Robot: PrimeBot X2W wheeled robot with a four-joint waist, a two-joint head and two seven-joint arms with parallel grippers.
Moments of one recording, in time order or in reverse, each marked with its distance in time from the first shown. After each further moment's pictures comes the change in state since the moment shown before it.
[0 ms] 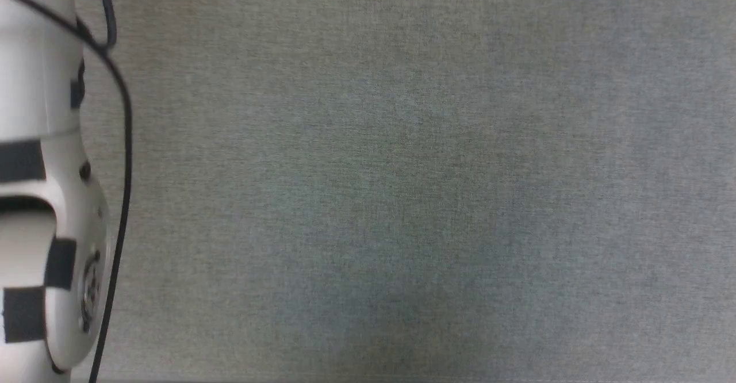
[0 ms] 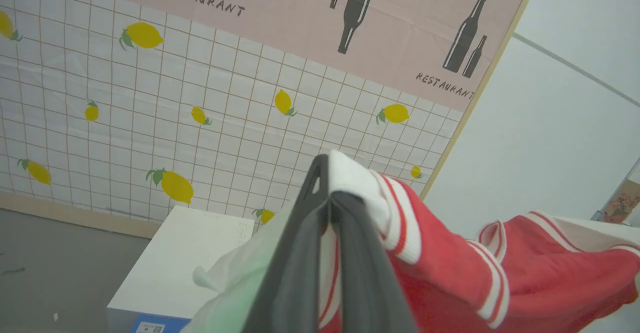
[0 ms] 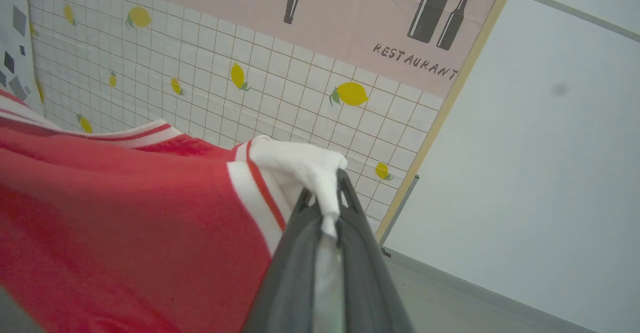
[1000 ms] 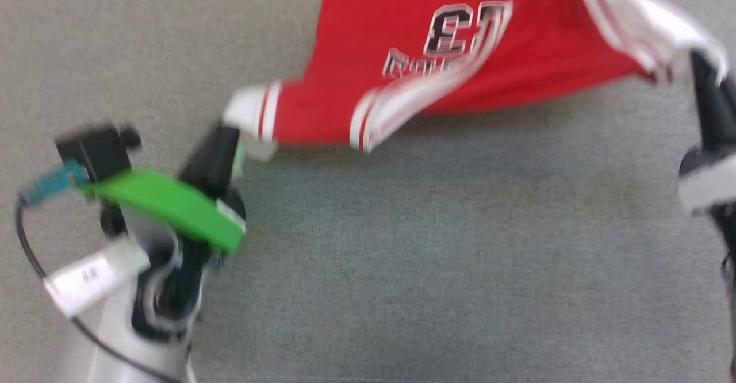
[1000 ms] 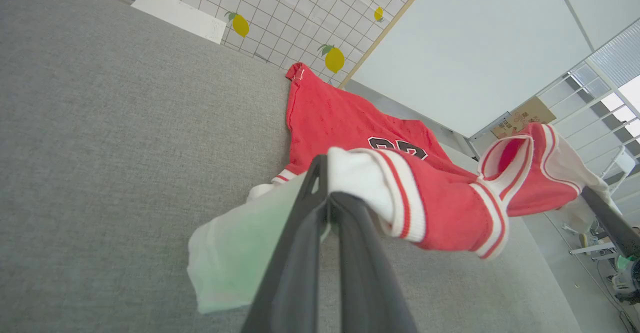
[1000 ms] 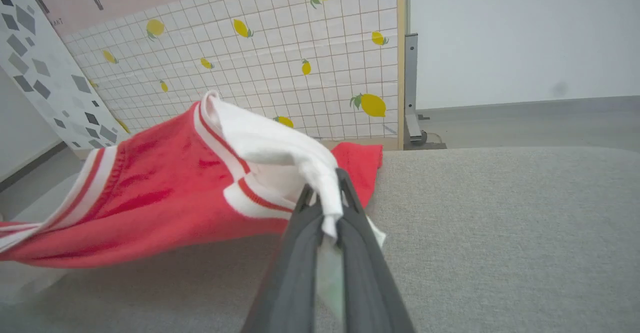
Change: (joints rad) left arm 1.163 0.034 -0.021 -0.690 -0.247 0.039 0.277; right arm 1.173 0.005 -0.278 -0.773 0.419 0.000 0.283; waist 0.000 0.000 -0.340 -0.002
